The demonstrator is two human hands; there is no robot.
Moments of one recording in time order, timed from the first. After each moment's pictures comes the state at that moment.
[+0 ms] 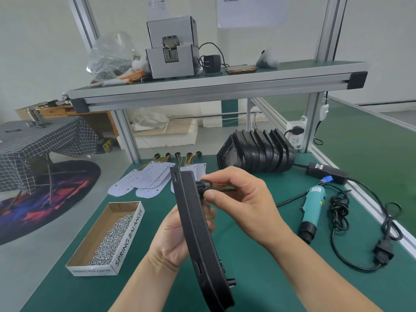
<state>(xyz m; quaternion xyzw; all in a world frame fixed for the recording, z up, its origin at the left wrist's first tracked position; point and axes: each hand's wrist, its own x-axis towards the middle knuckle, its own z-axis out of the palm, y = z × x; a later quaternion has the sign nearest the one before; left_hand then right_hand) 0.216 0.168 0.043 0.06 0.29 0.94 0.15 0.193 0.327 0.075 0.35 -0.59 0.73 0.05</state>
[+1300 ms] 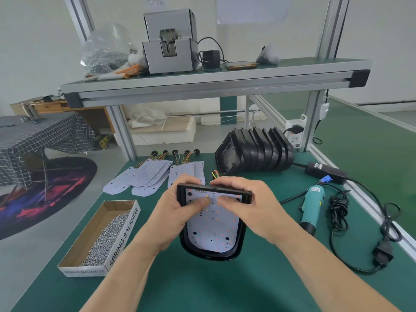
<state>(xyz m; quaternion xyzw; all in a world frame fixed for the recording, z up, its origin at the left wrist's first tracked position) 0.190 0.147 0.042 0.15 0.72 0.67 -0.07 0.173 0.351 0.063 0.26 -0.77 0.59 0.00</state>
